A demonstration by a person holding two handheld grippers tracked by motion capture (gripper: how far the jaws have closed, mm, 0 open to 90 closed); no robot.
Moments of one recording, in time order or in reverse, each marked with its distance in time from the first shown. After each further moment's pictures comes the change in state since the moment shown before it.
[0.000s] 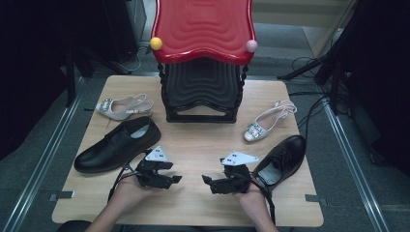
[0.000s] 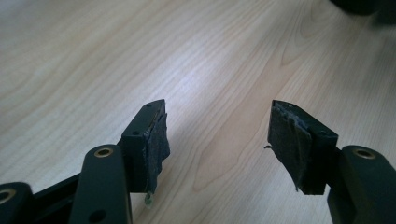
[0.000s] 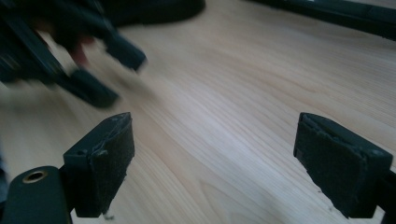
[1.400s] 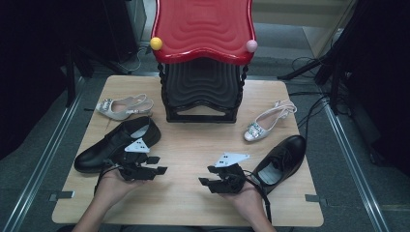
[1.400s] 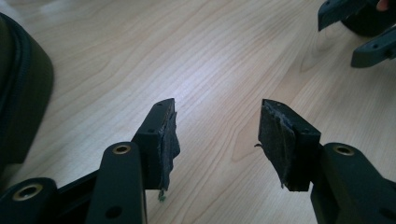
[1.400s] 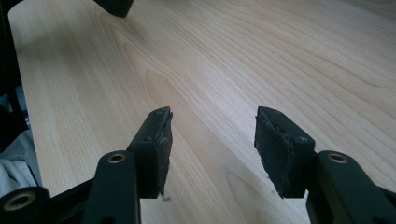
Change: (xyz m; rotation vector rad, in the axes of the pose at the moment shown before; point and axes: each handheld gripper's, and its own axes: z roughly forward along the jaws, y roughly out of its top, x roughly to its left) left arm 0.027 -0.006 -0.043 -0.059 0.034 -0.063; right arm 0.003 0.000 0.017 0.131 0.107 -0.115
